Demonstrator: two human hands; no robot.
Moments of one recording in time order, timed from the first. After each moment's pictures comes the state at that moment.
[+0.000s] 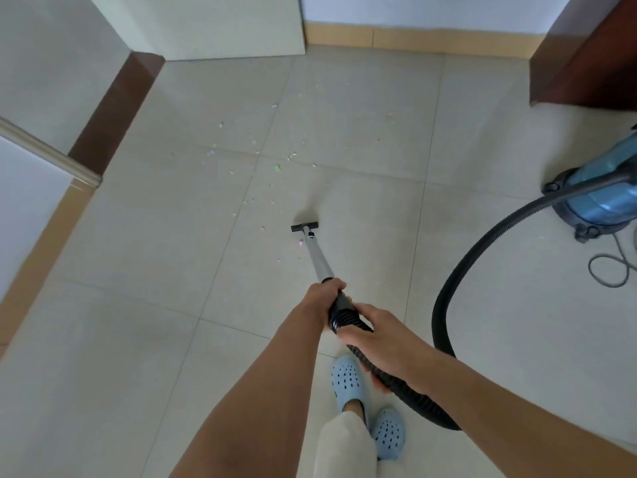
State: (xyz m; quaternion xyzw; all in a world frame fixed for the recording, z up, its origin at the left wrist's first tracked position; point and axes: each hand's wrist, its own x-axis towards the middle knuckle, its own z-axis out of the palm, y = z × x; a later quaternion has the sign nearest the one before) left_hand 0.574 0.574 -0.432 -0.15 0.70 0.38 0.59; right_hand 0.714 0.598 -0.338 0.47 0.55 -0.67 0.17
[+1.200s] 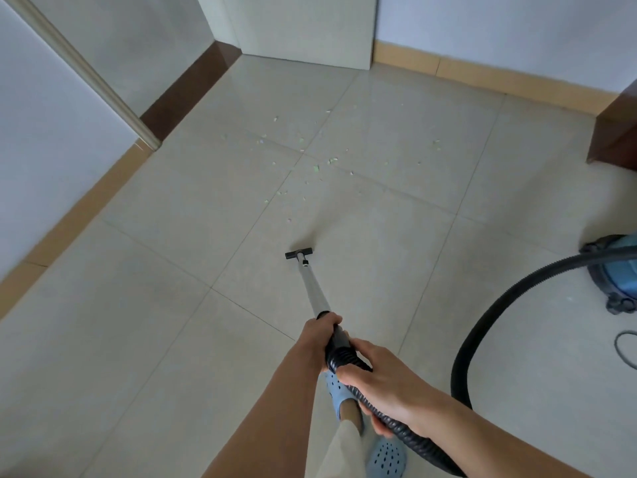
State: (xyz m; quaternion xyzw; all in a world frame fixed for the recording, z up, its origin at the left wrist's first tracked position) left_hand 0.643 0.514 -0.442 -0.29 0.63 0.50 0.52; right_hand 0.770 0.584 -0.339 0.36 0.59 -0.67 0.27
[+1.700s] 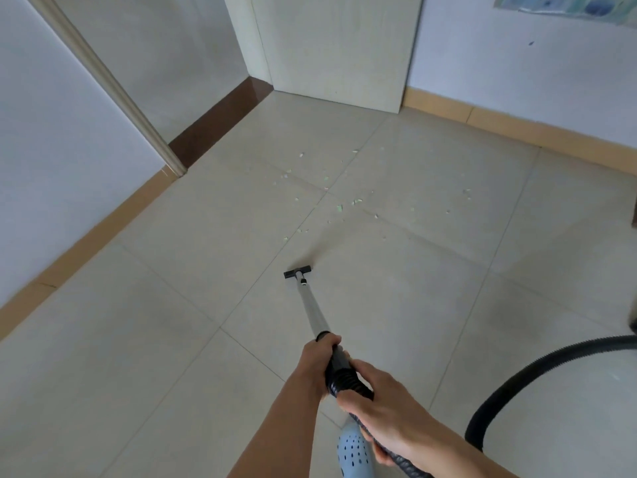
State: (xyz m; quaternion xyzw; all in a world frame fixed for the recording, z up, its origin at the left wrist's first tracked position) left_hand 0.528 0.538 -0.458 -0.32 0.58 0.57 0.48; right_hand 0.648 0.611 -0.361 0.32 0.70 -0.59 0.27
